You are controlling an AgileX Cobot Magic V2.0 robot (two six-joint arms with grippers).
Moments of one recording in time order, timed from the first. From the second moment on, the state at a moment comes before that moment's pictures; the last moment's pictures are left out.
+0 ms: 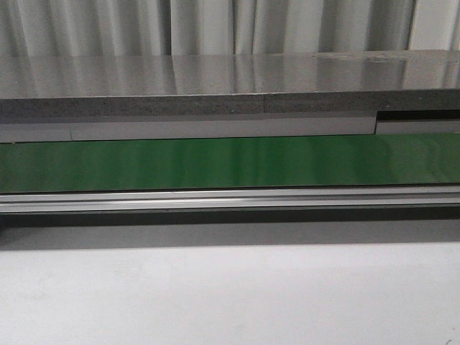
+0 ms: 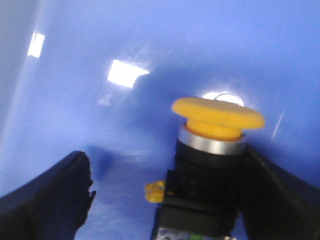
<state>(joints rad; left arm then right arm) 0.32 2.04 -1.34 0.12 0.66 -0.09 0.06 -0.01 0.03 0.02 0.09 0.02</state>
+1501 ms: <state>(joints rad) 0.15 1.70 -1.28 0.10 0.80 -0.06 0.06 -0.01 0.03 0.02 0.09 0.02</state>
